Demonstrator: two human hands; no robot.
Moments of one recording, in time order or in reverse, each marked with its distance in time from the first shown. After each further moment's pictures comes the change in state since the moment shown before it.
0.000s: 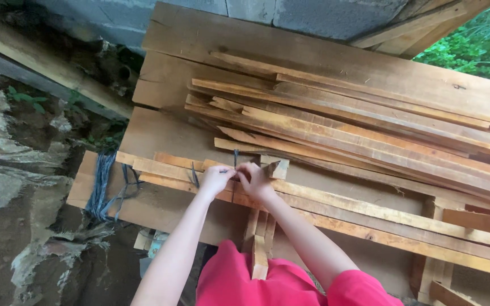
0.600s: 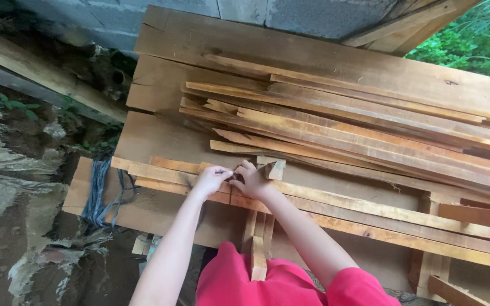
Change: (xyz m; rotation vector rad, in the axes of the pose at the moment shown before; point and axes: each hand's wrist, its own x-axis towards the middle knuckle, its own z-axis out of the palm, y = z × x) left_hand 0.013 -0.012 -0.003 -0.190 -0.115 0.089; right_hand 0.010 0.035 0.009 -0.187 -0.109 -0.223
